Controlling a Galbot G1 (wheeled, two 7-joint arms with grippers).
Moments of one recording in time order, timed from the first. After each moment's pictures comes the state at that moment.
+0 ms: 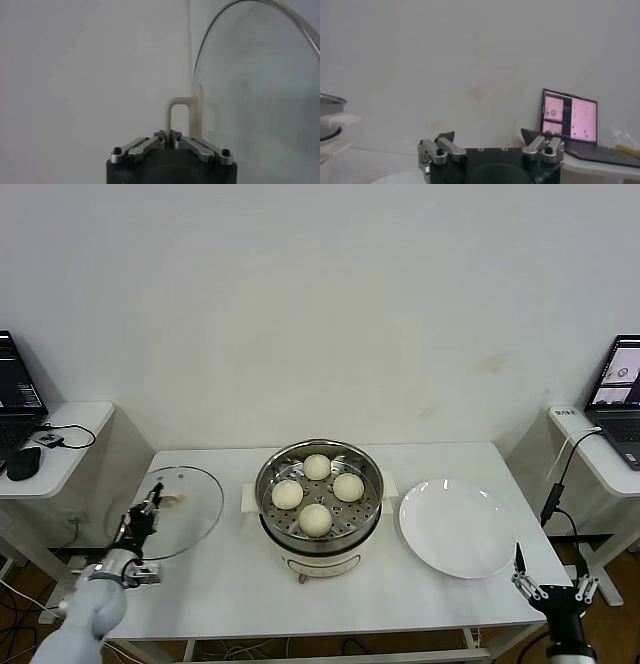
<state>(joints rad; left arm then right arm) 1.11 -0.99 -0.51 -1.39 1.06 -0.09 -0.21 -1.68 1.48 0.94 1.97 0.12 0.32 -0.12</state>
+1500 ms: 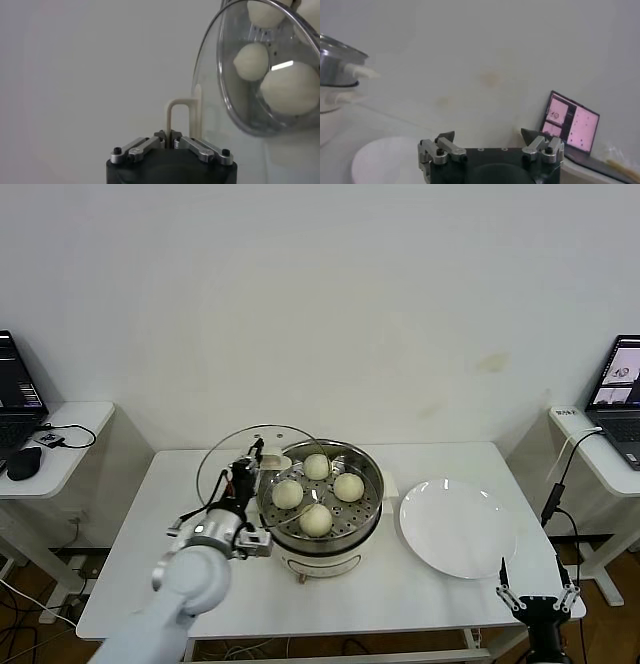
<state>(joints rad) 0.96 -1.08 -0.09 -1.96 1.16 0.38 0.24 -1.68 1.56 0.90 1.92 -0.23 0.33 0.01</state>
